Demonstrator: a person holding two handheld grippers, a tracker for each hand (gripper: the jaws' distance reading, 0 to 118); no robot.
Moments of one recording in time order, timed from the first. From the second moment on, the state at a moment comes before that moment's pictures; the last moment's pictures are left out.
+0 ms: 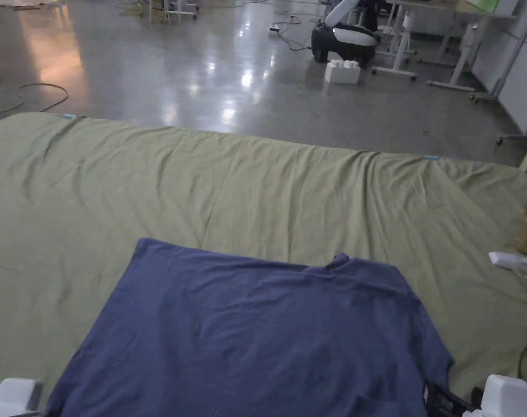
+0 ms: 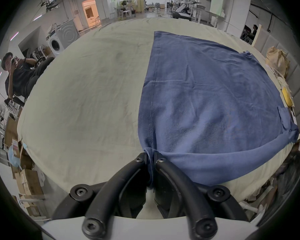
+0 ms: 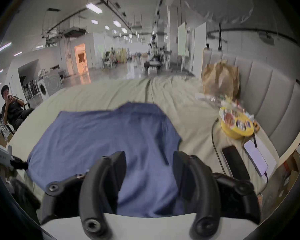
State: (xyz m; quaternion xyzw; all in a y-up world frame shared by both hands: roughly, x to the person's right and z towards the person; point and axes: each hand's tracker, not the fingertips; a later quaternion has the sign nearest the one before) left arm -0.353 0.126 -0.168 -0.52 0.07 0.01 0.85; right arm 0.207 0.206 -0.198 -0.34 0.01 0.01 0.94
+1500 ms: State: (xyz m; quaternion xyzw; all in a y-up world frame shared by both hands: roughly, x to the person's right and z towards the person) left arm -0.363 0.192 -0.292 -0.35 0.09 0.03 0.93; right arm 0.234 0.207 -0.317 -0.37 0.02 -0.02 0.93
